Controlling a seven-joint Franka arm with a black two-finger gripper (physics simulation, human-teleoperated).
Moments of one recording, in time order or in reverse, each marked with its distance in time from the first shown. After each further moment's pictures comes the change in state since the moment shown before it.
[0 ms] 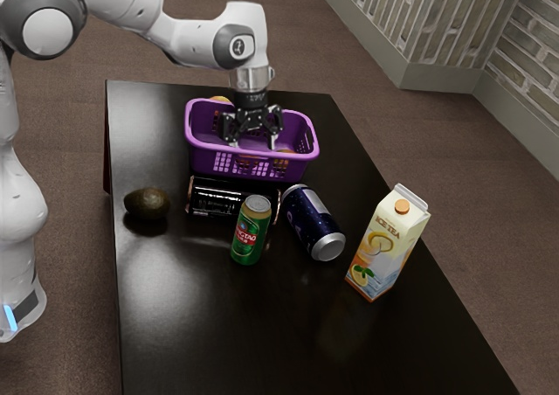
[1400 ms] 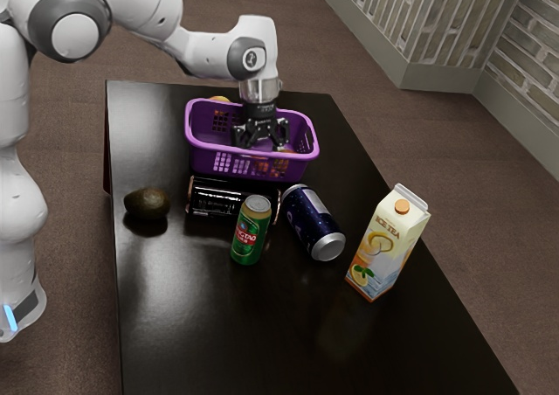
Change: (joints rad) arm -0.005 0.133 -0.008 0.081 -0.011 0.023 -0.040
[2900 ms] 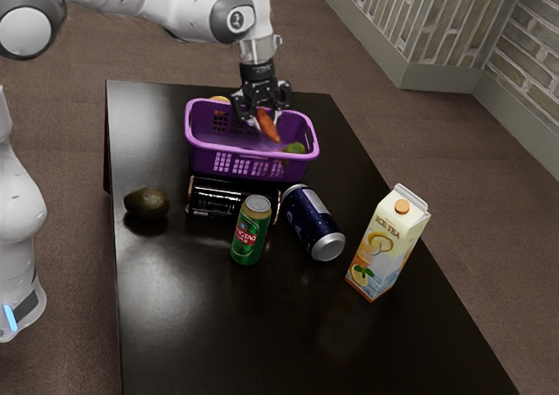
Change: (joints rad) arm -0.016 -0.212 0.017 -0.025 0.044 -0.021 -0.005
